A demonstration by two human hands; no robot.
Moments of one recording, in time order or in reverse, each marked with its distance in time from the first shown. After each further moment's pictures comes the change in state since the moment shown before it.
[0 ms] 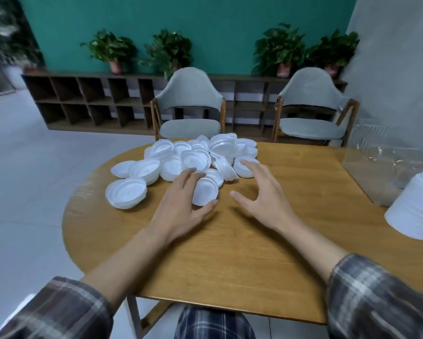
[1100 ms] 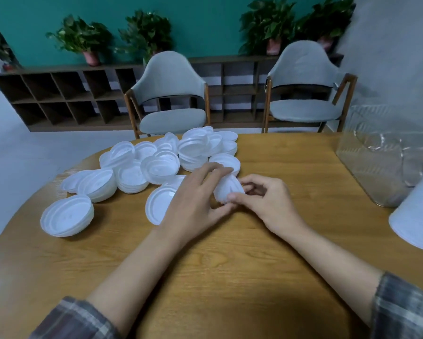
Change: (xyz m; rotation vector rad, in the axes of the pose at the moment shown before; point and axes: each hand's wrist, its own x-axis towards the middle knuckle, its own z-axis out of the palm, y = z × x) left_hand 0.075 0.051 0.076 0.018 -0.003 0.235; right_hand 0.022 0.070 -0.020 0.582 -0.030 0.275
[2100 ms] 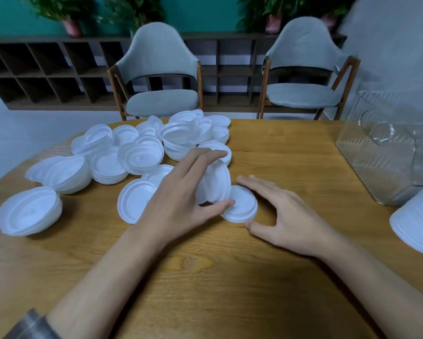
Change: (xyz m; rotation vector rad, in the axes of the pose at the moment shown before) left_hand 0.007 0.017 -0.009 -0.179 0.001 0.005; right_hand -0.026 -0.006 -0.054 -0.668 -0.337 -0.037
